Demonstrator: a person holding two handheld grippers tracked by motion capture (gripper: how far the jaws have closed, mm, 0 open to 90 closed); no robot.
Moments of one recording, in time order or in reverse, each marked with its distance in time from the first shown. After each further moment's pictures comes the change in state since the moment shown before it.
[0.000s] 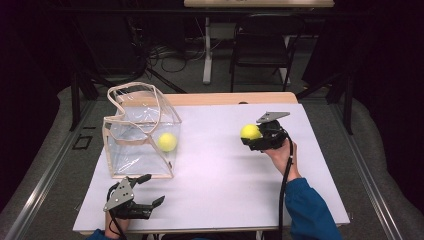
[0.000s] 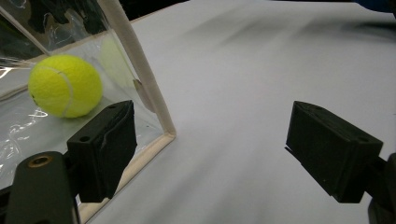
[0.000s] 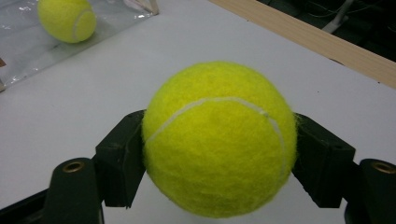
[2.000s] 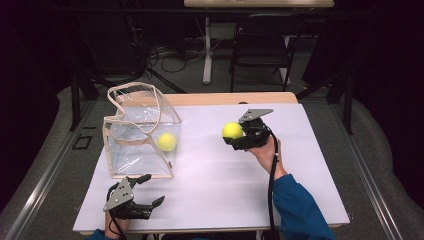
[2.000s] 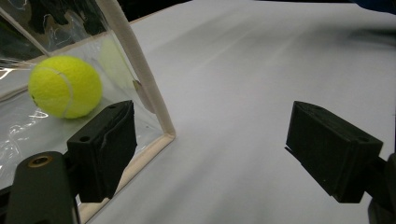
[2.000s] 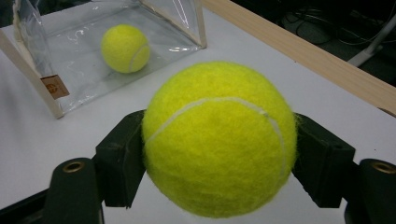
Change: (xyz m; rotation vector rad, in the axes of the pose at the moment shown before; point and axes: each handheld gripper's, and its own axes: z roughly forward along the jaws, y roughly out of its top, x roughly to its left) left arm 0.000 0.000 -0.001 -0.001 0.003 -0.001; right arm 0.039 0.033 0.012 -0.052 0.099 -0.063
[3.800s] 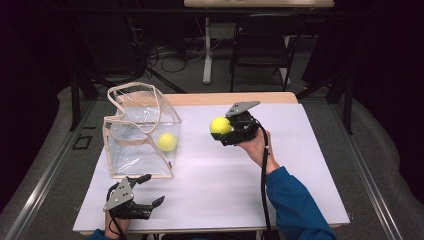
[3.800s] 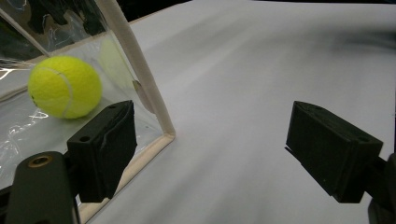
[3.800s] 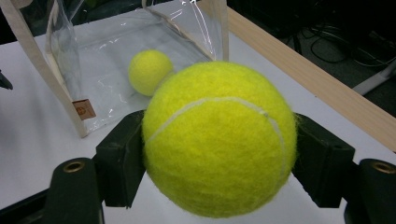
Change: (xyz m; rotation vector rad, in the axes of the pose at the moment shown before) left arm 0.000 0.000 0.000 -0.003 -0.001 0.000; right arm 0.019 0.037 0.008 -0.006 0.053 -0.077
